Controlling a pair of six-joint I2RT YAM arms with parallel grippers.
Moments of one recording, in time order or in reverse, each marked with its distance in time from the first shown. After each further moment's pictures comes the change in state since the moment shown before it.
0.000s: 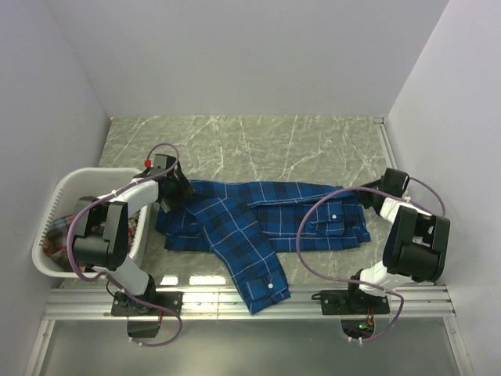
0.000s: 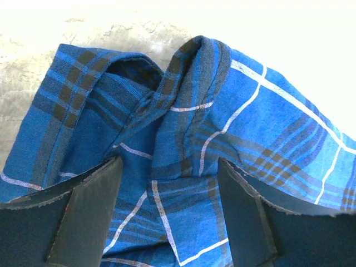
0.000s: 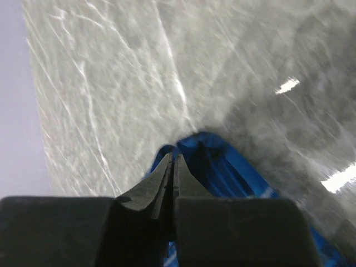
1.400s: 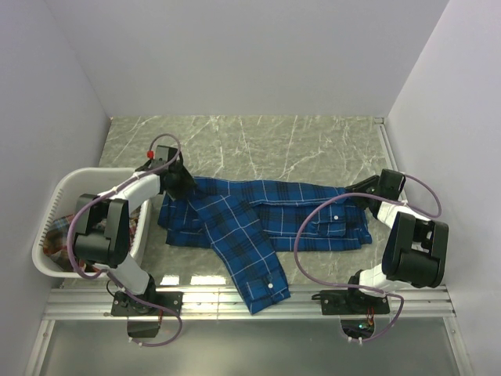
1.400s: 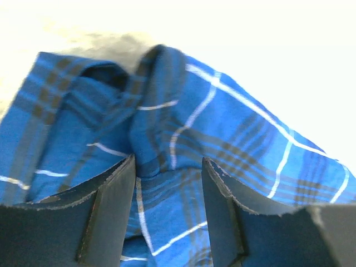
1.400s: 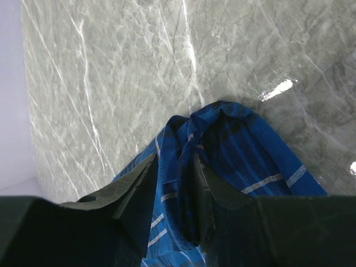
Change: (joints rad) left arm -0.010 0.021 0.086 0.010 0.049 -0.034; right arm 0.042 -0.057 -0.051 0.010 -0.043 -0.073
